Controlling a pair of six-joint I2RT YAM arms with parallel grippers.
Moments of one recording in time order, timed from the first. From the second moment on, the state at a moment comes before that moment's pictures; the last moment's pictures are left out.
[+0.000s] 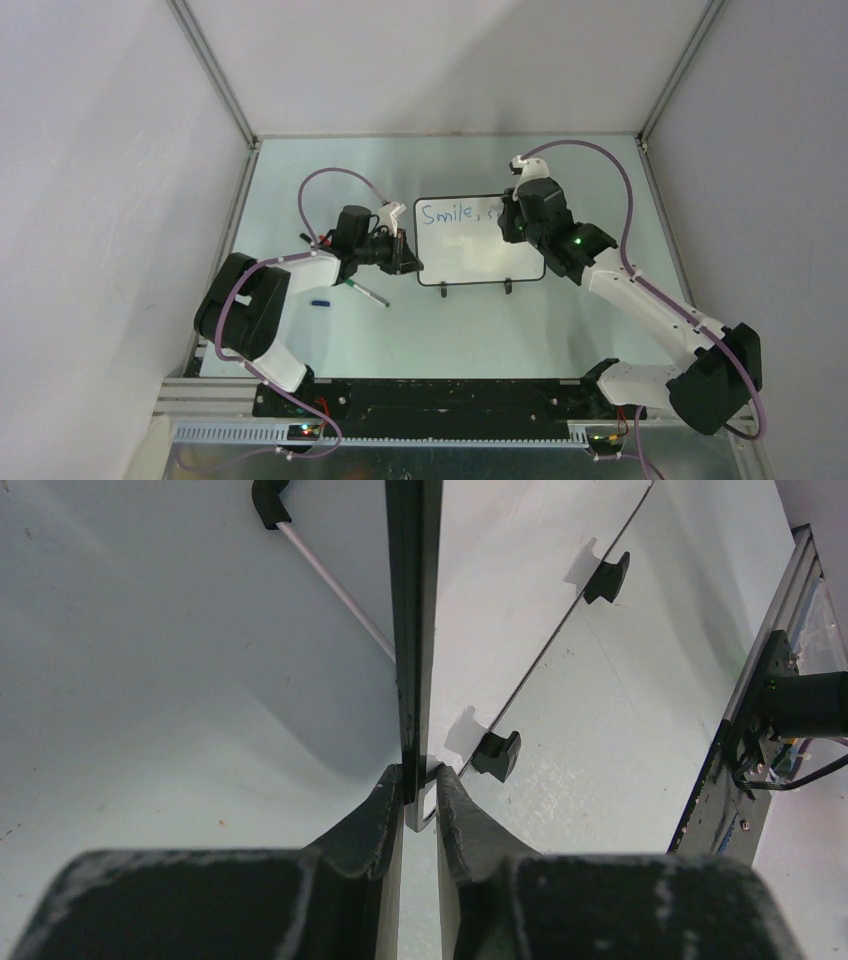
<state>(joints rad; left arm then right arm) -0.40 1.60 0.71 0.23 0.67 -0.24 0.61 1.24 1.06 -0.38 0.24 0.29</state>
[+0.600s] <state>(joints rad) -0.40 1.60 0.71 0.23 0.67 -0.24 0.59 1.25 1.05 -0.37 0.19 0.31</state>
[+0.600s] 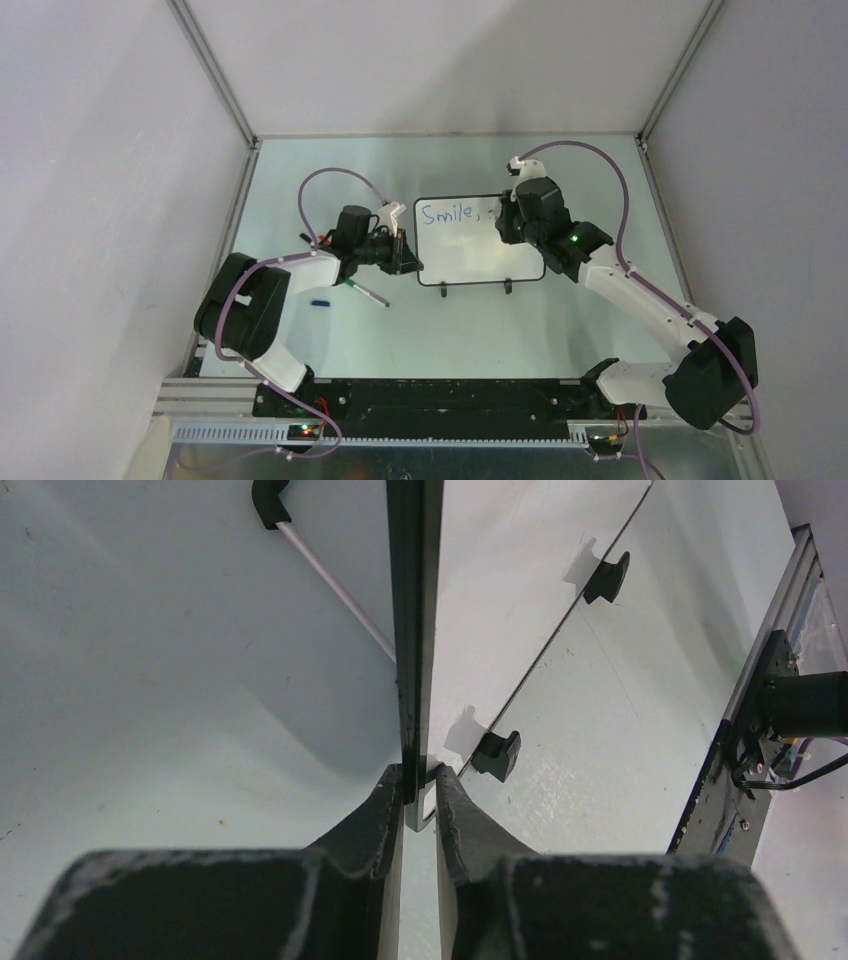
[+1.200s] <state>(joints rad) -0.40 1.60 0.71 0.23 0.67 -0.24 0.60 1.31 1.05 -0.38 0.17 0.30</state>
